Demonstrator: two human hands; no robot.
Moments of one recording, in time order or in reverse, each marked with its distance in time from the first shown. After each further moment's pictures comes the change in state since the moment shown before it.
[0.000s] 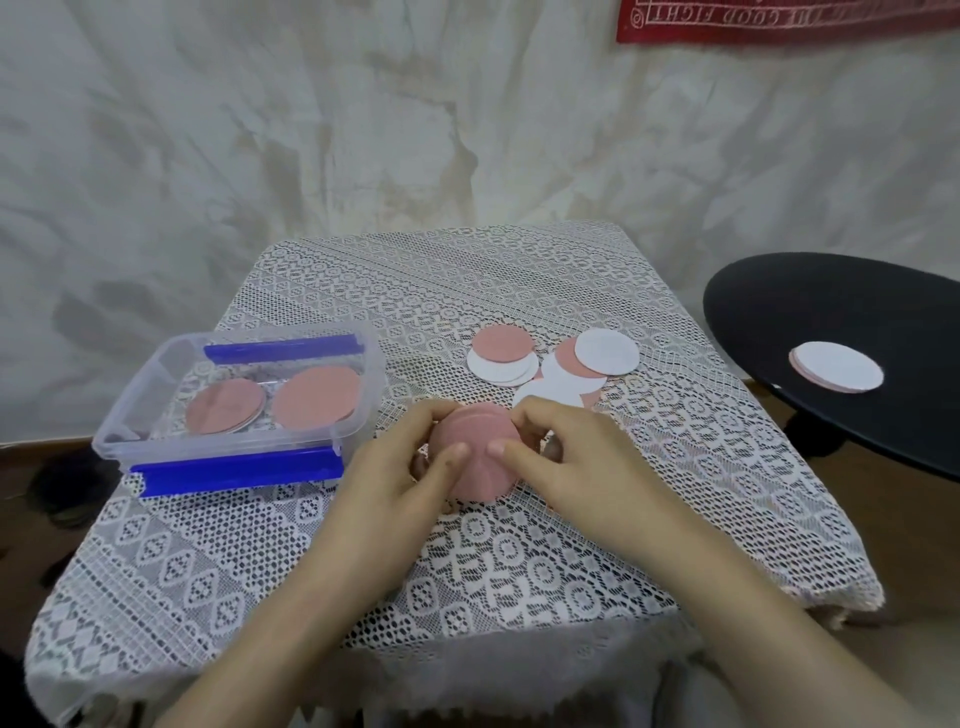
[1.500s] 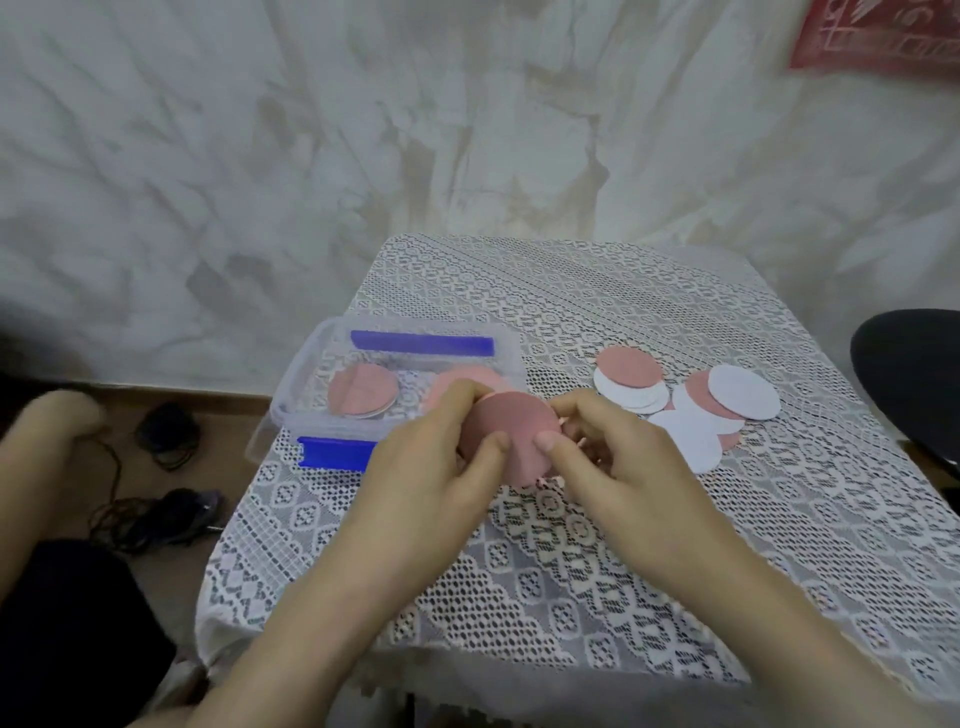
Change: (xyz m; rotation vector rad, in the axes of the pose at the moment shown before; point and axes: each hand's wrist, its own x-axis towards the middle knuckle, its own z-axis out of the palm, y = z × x) left_hand -0.014 -0.013 -0.077 0.127 0.155 -0.044; right_hand 0.026 -0.070 0.052 0.079 -0.011 -0.143
